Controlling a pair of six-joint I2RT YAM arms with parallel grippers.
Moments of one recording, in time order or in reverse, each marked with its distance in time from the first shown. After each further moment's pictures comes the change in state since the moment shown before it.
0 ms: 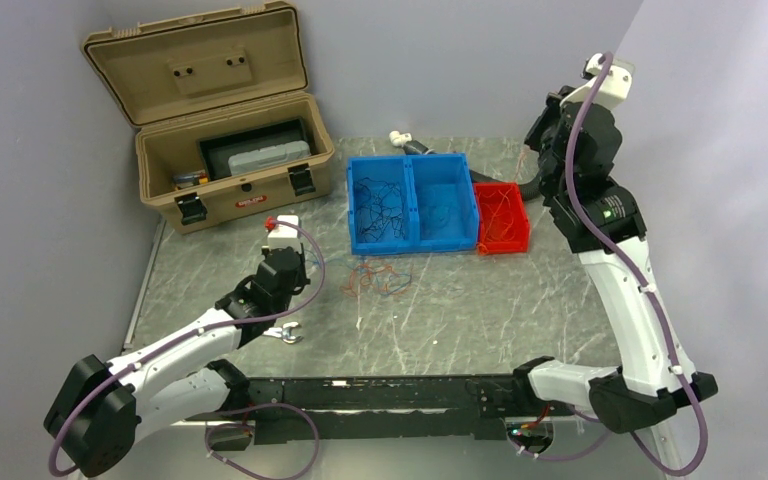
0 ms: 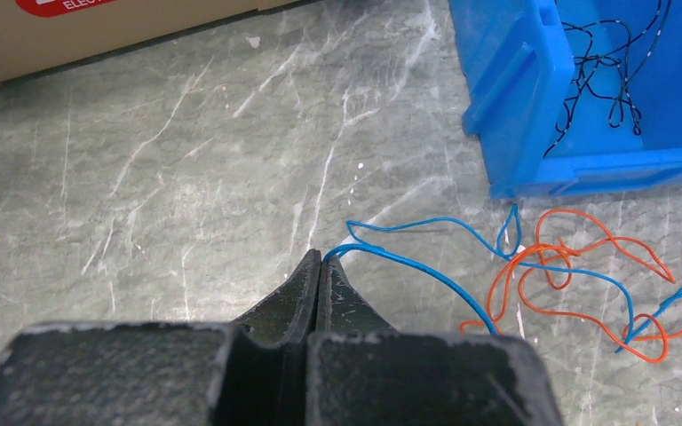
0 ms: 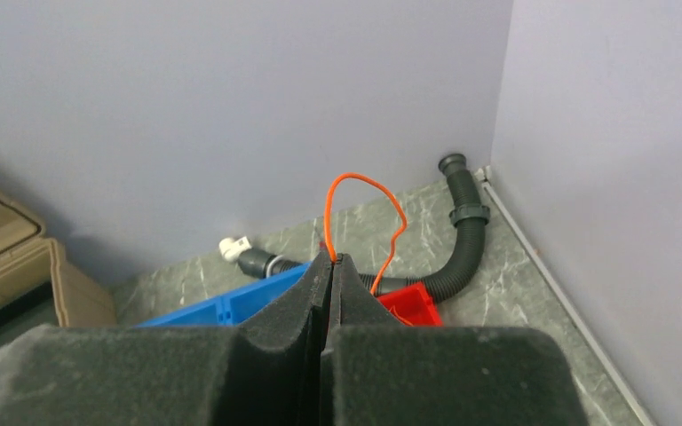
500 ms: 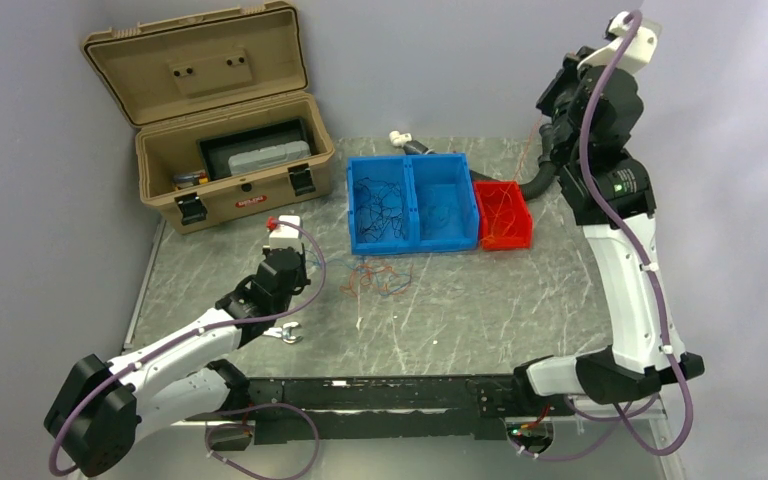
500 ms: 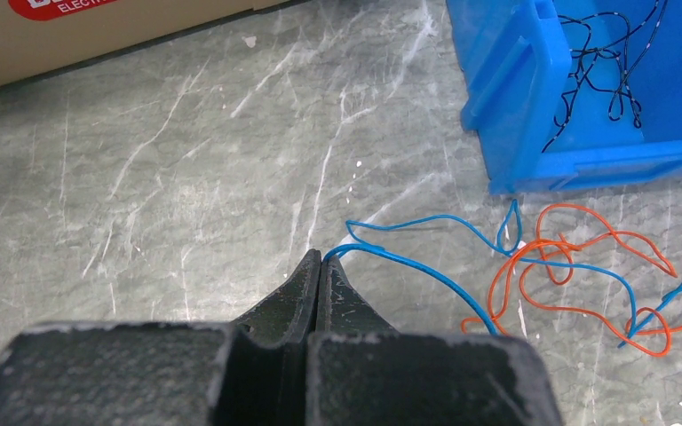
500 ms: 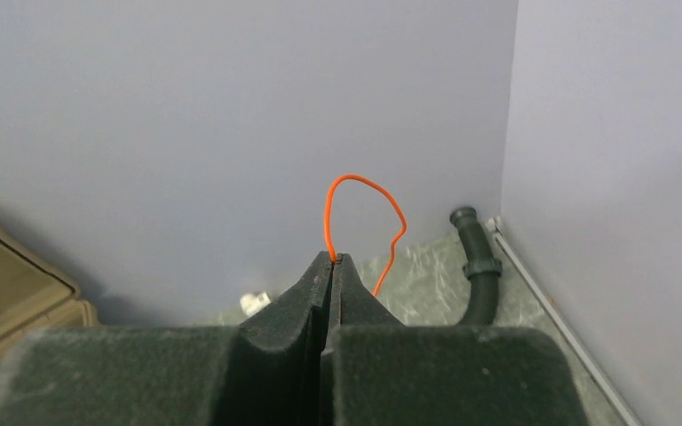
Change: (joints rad) left arm 0.000 0.002 0.000 0.001 0.013 0.013; right arm -0.061 0.132 0.232 -0.005 -0.032 -0.019
